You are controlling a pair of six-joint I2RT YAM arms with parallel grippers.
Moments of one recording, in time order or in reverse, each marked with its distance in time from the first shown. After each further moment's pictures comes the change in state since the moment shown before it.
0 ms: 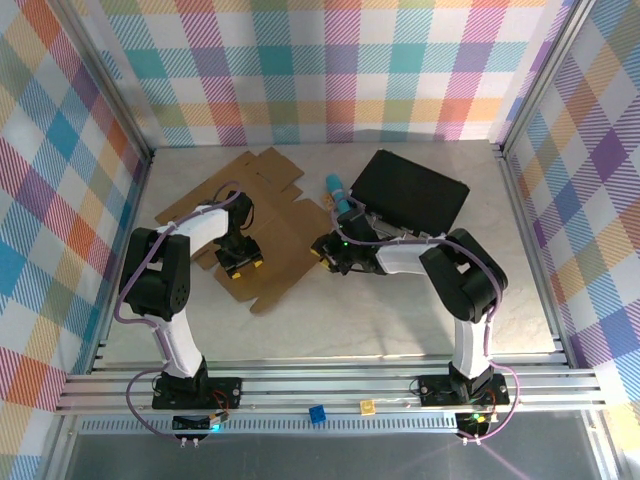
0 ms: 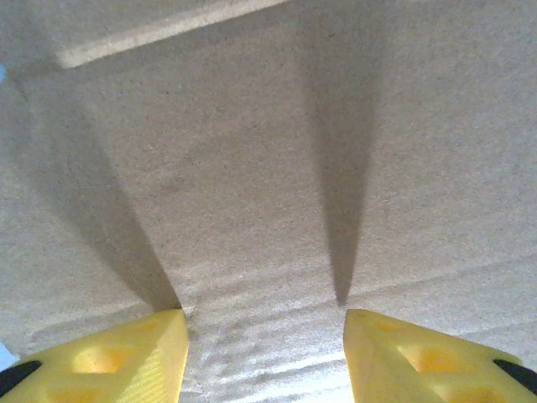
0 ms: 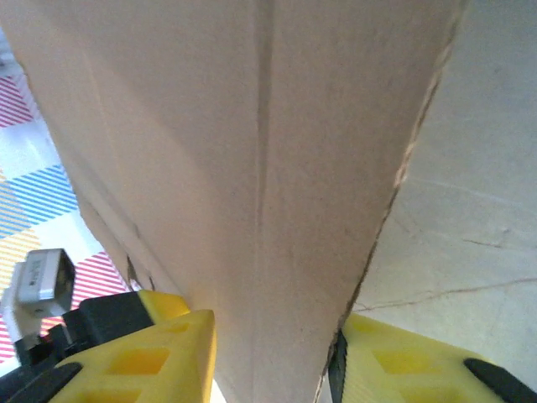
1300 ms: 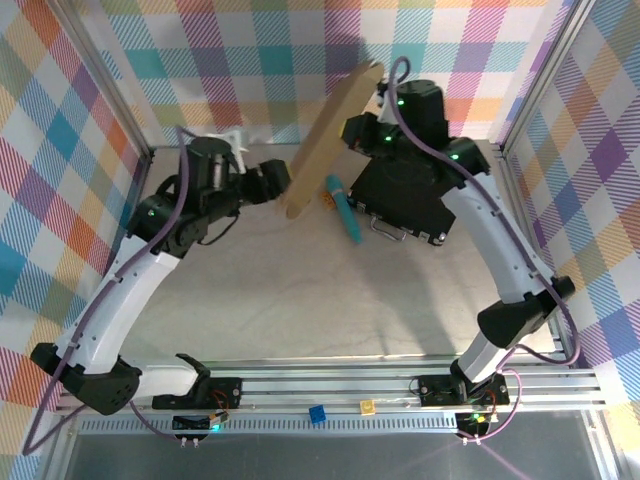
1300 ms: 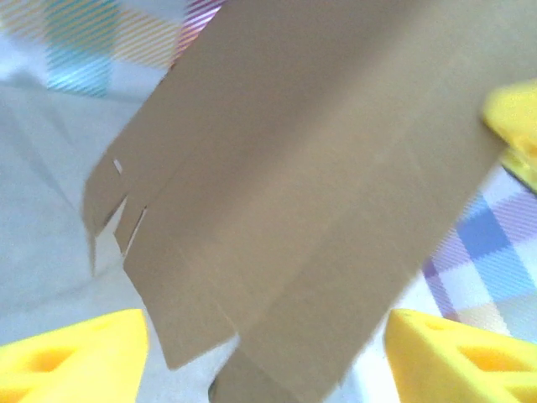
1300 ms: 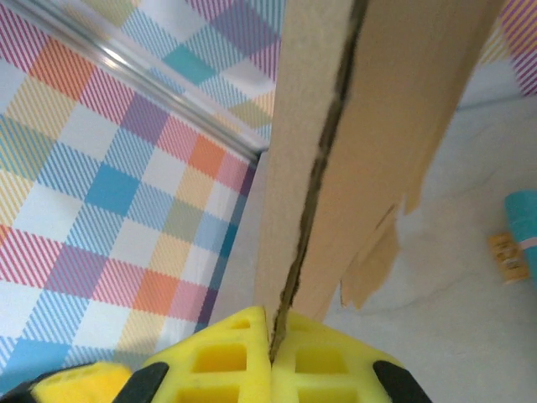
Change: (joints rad) left arm -0.420 -0.588 0.411 0.120 -0.154 0.240; right arm -0.164 -0.297 1.002 -0.903 0.099 -0.728
